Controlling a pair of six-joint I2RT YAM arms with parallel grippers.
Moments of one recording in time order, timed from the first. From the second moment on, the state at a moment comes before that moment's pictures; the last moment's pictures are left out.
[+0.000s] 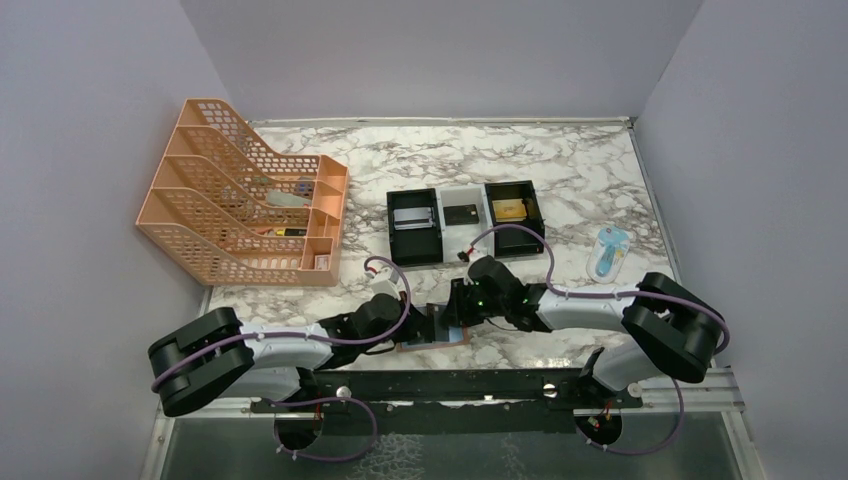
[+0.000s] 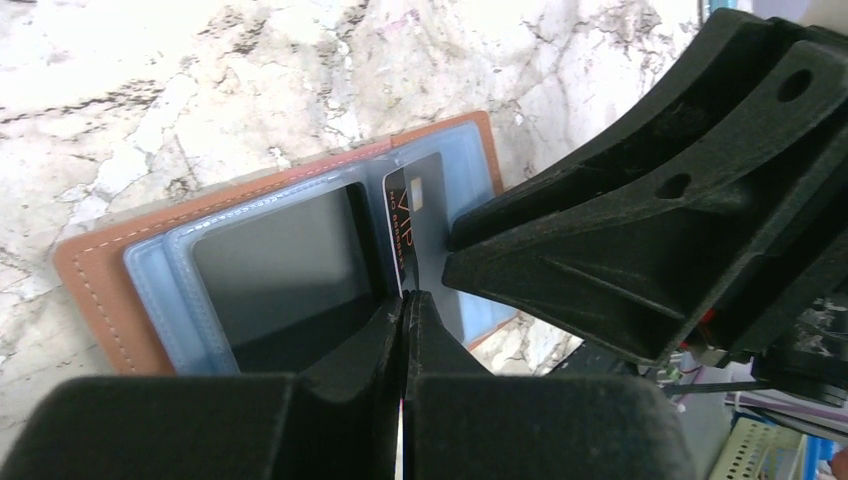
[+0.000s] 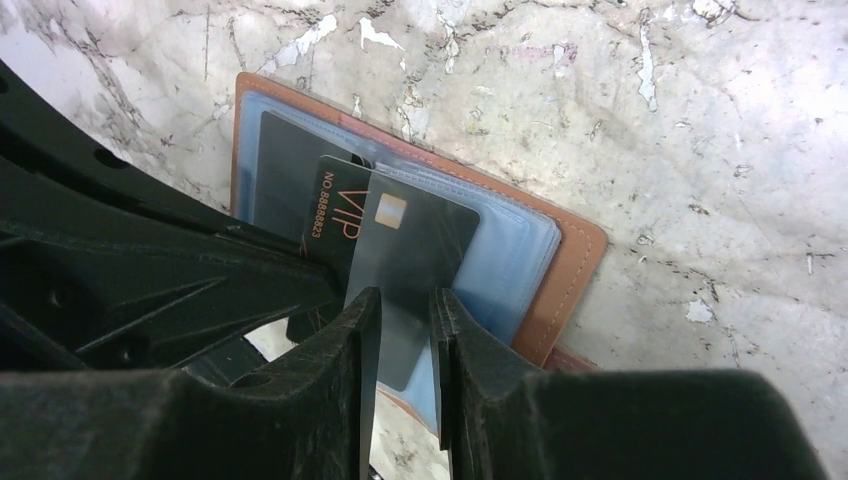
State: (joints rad) left arm -1.06 1.20 0.20 0.42 -0.16 -1.09; right arm 0.93 1.46 0.53 0.17 -0.13 0.71
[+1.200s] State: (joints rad) left arm -1.06 0.69 0.15 0.11 -0.24 -1.10; right arm 0.93 1.43 0.61 0.17 -0.35 0.55
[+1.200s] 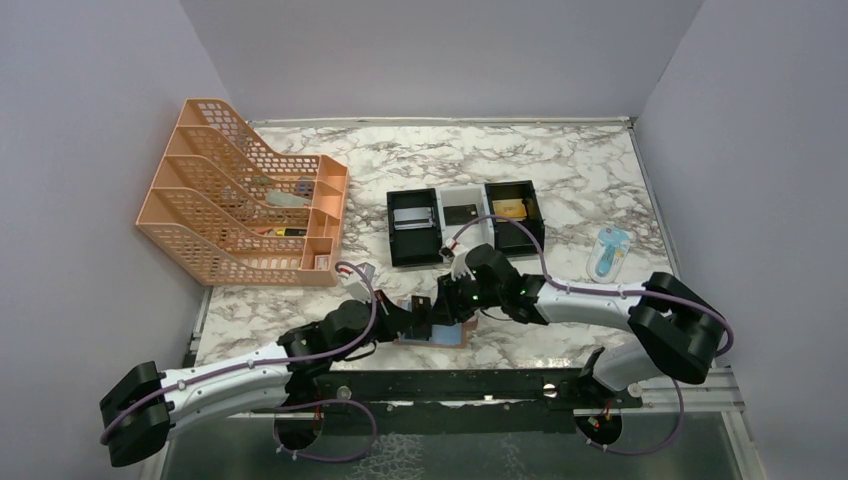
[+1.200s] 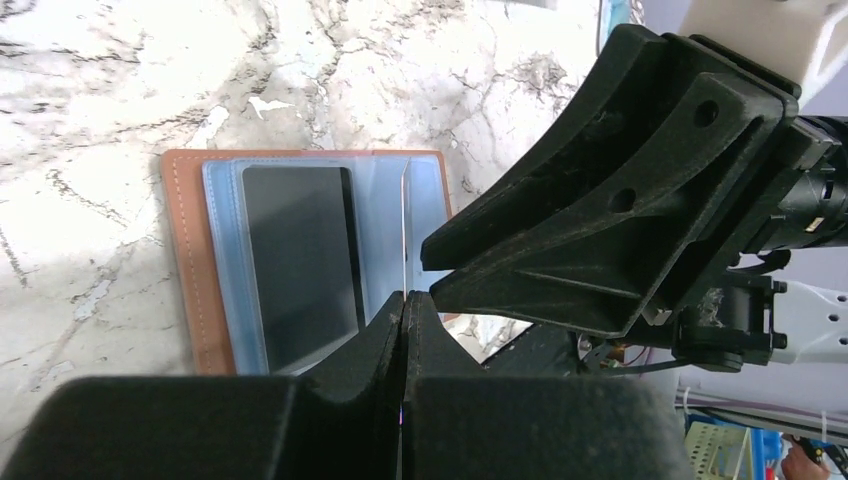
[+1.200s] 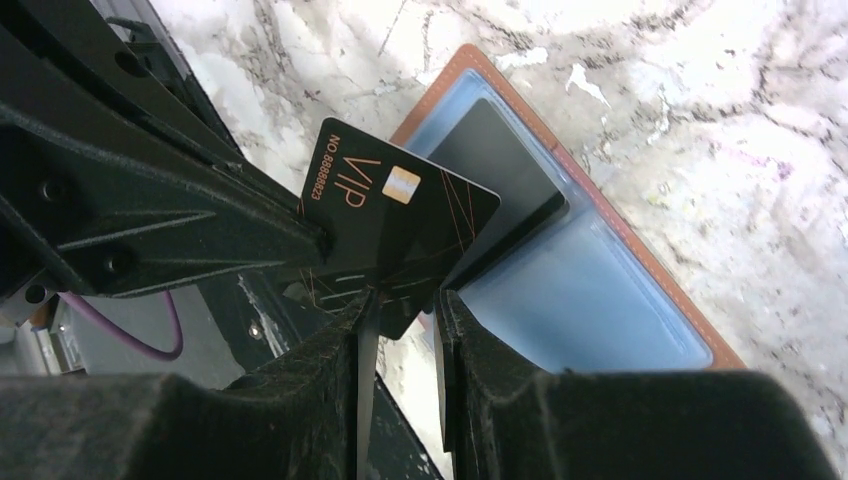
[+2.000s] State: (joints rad) left arm -1.06 0.52 0.17 -0.18 -0.34 -1.08; right arm 0.93 1.57 0.64 0.10 -0.42 0.50
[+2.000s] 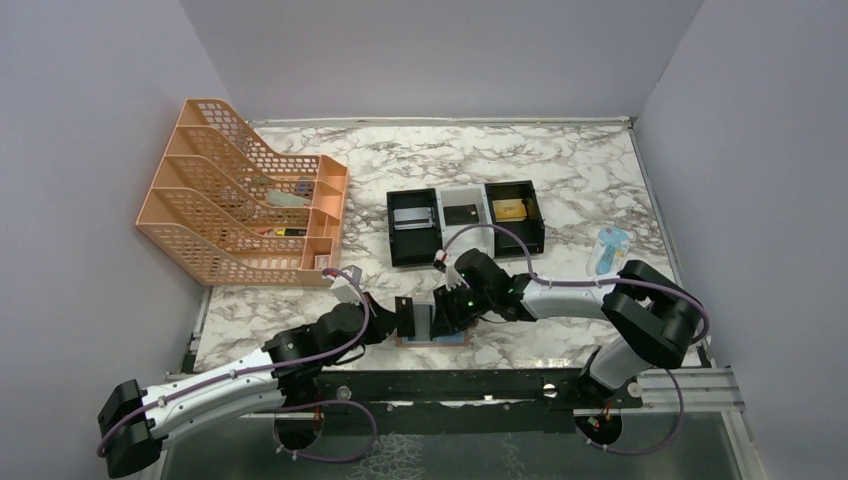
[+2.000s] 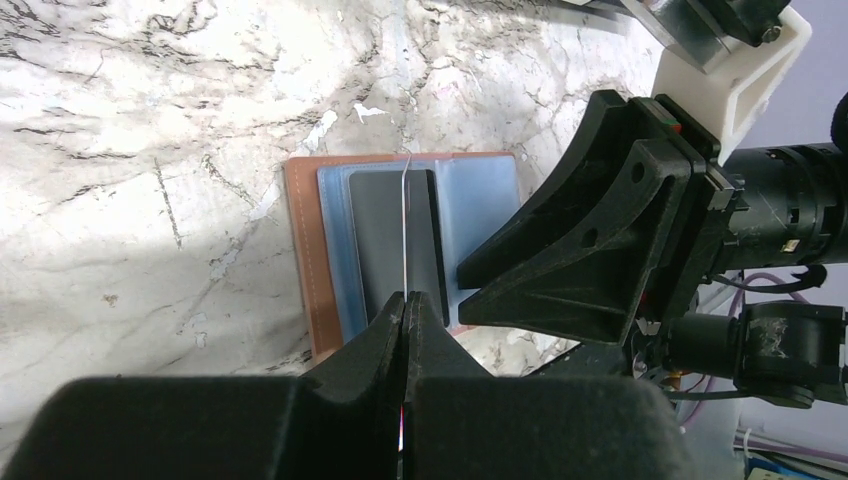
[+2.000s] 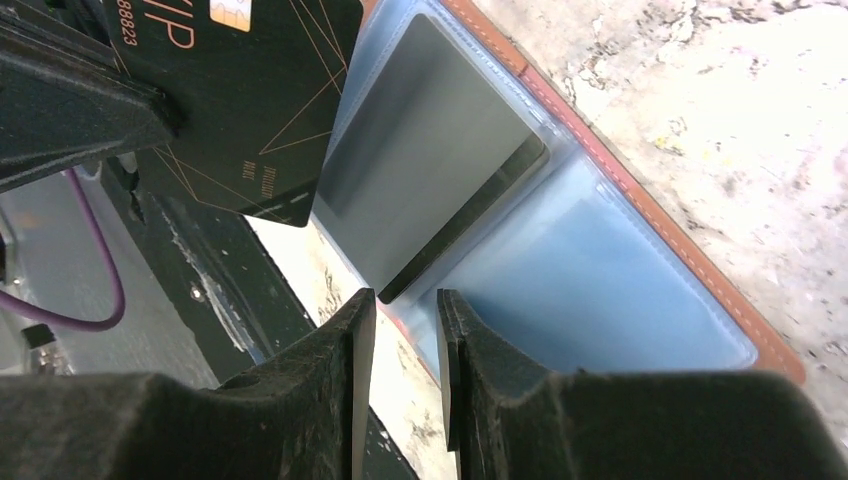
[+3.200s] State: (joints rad) left arm -1.02 0.69 0.11 0.32 -0.13 -1.02; right arm 0.70 0.98 0.20 0.54 -0.31 0.71
